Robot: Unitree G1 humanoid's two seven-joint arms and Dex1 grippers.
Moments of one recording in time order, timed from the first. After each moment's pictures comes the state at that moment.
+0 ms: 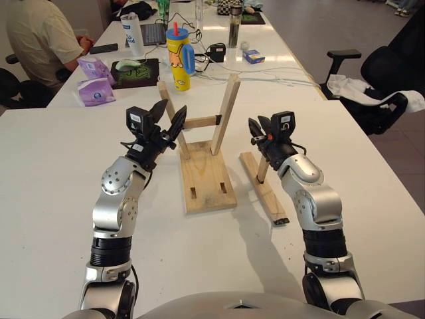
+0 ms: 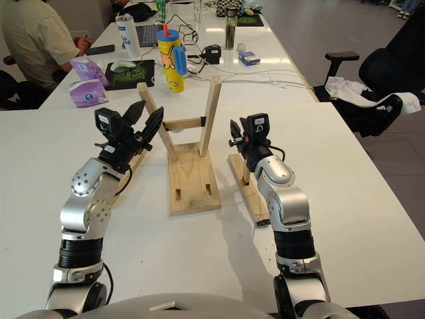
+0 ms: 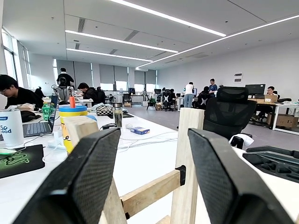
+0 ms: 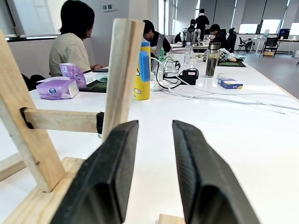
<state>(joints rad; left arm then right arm) -0.27 0.20 0.06 -0.22 -0.35 0.20 -0.38 -0.33 -0.17 0.03 -0.19 0.24 0.52 0.15</state>
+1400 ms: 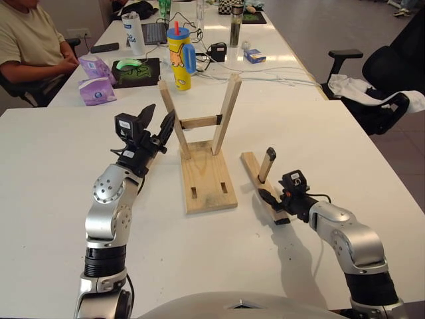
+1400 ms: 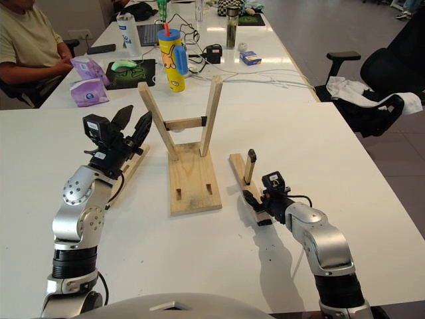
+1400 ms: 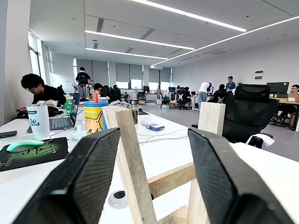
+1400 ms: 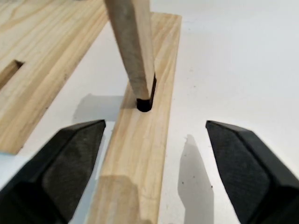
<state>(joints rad) -0.20 0.21 0.08 -0.27 -0.34 0.20 -0.35 0.01 -0.44 0.01 -0.36 0.32 0.88 0.33</state>
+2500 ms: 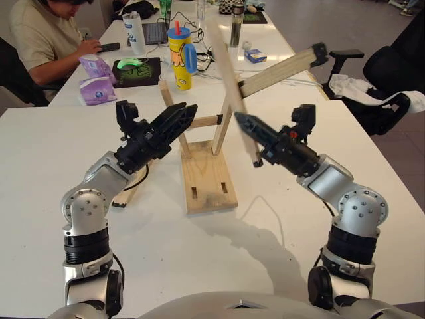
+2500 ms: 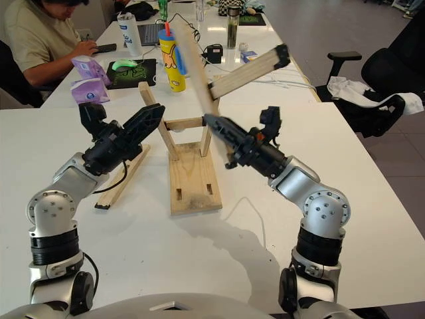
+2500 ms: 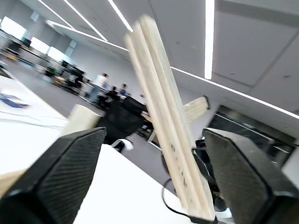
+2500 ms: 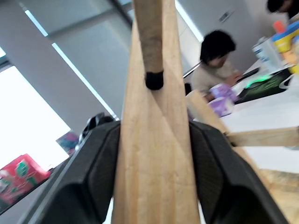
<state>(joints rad) -0.32 0.31 0.24 -0.29 -1.20 0.79 -0.53 -0.34 -0.23 -0.27 -0.37 1.29 1.07 0.39</state>
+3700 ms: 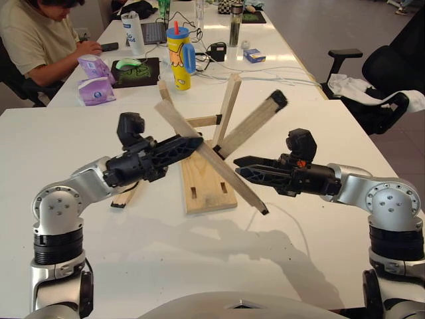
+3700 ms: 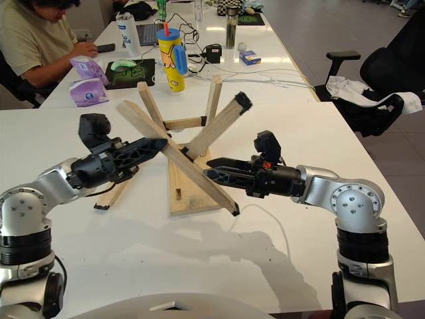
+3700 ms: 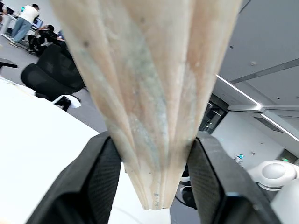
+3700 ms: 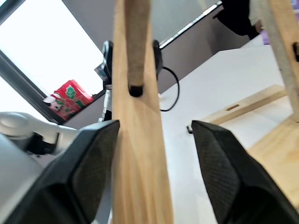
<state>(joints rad) -0.28 0.55 0.26 -0.27 -1.42 0.98 -0.67 -0.32 -0.63 -0.09 -0.30 1.20 1.07 0.80</state>
